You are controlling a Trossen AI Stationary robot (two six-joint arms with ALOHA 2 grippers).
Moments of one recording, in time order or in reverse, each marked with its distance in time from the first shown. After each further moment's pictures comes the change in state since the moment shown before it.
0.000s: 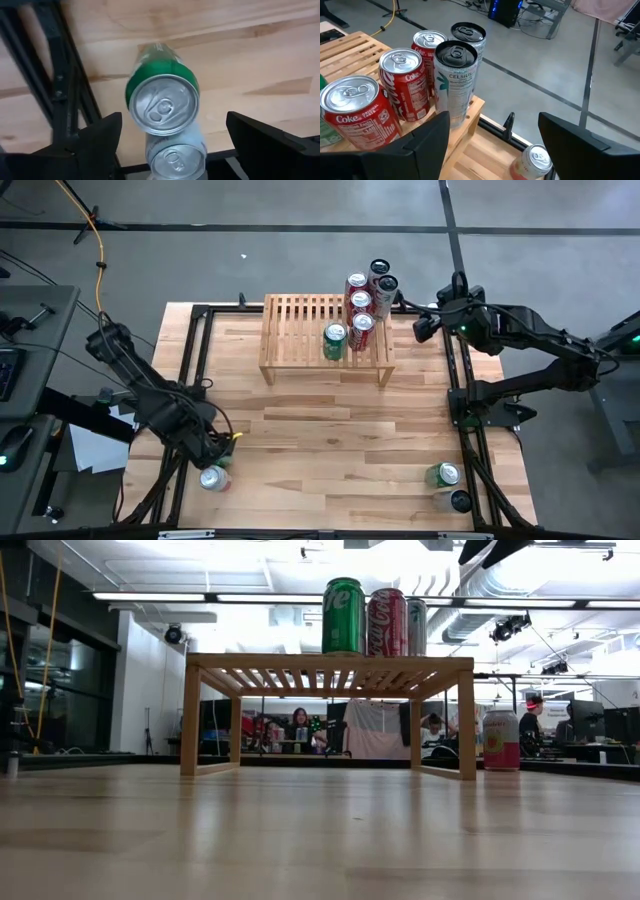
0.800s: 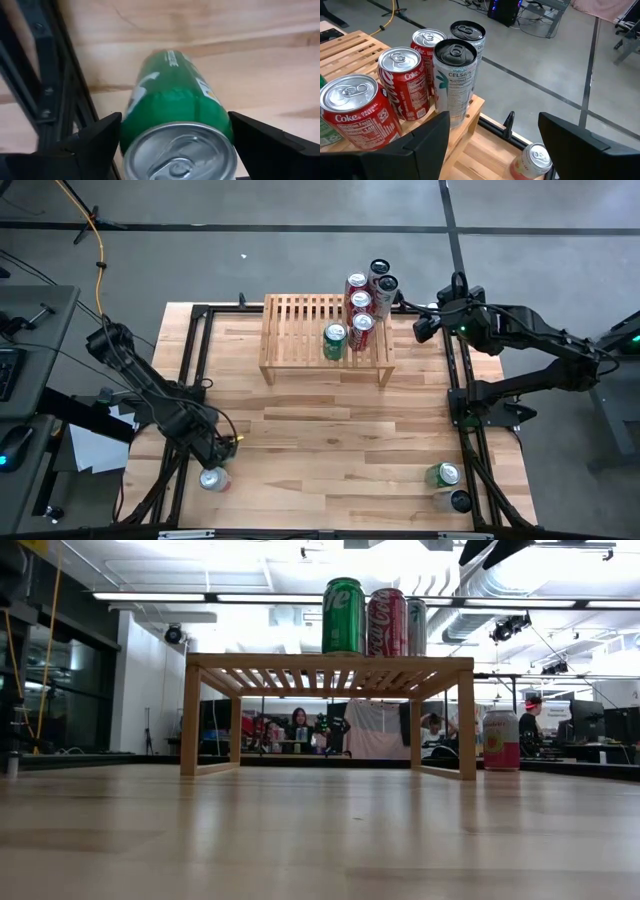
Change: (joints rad) left arm 0.001 -0.003 -0.220 0.189 0.053 -0.033; right arm 0.000 0.000 0.000 -0.008 0.000 0.011
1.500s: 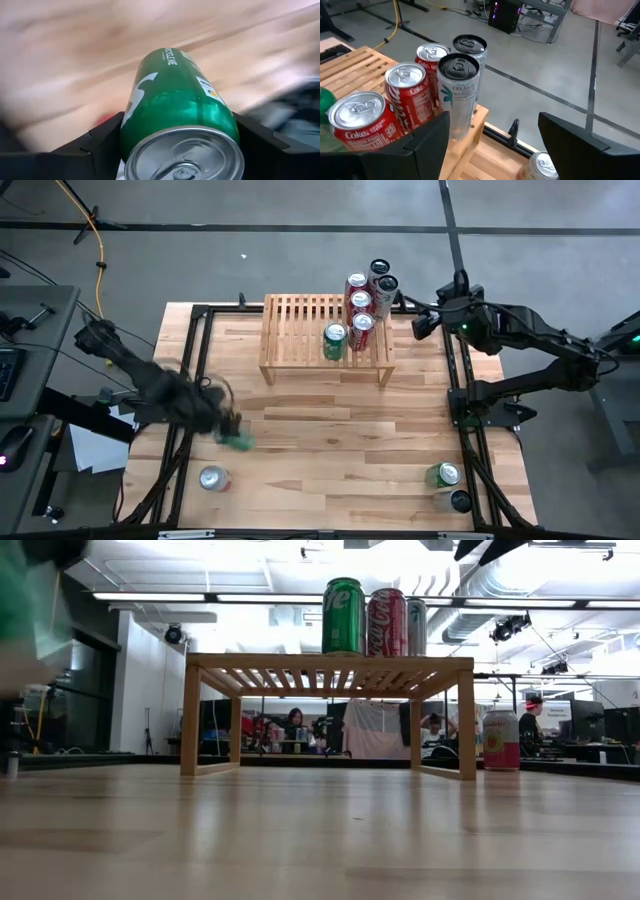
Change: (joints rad) left arm 0.196 -0.254 0.081 0.029 -0.156 0.307; right arm 0.000 0.000 0.000 0.064 0.010 -0.007
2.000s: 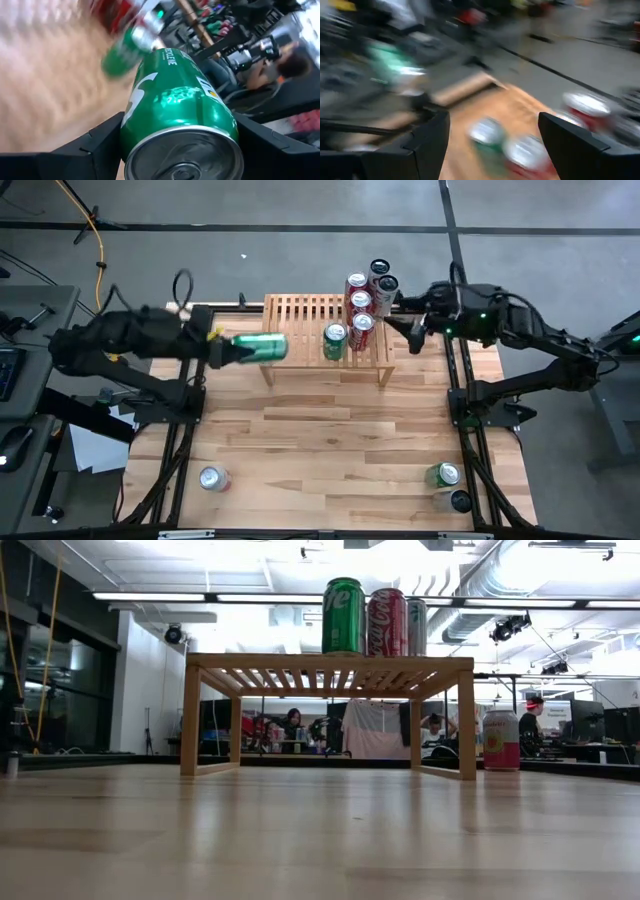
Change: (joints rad) left arm 0.493 -0.034 0.477 0.157 -0.220 0.936; right arm 0.000 0.002 0.000 0.437 -0.577 -0.133
